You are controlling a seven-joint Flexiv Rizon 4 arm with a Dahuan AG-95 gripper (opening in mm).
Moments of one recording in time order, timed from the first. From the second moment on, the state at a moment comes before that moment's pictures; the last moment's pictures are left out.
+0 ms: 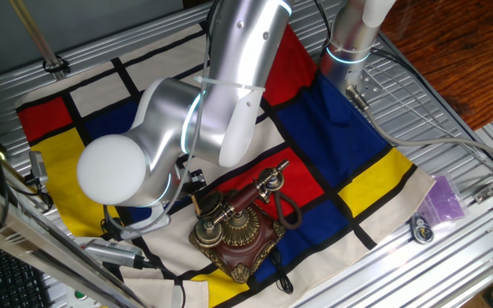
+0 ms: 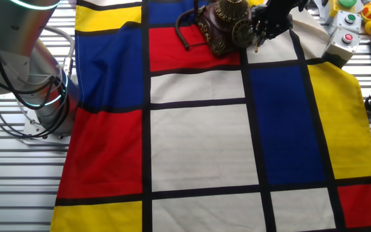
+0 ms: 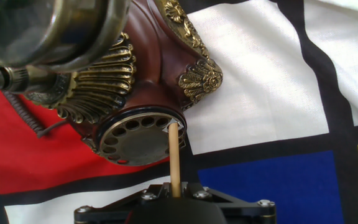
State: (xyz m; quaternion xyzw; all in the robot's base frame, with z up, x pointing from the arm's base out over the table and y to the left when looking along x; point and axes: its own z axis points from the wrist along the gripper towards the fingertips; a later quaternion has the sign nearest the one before) arm 0.572 0.169 0.100 0.64 -0.75 0.00 0.17
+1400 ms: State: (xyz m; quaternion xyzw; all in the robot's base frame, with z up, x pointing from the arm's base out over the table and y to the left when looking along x) arm 0.573 0.166 0.097 0.63 -0.75 0.00 0.18
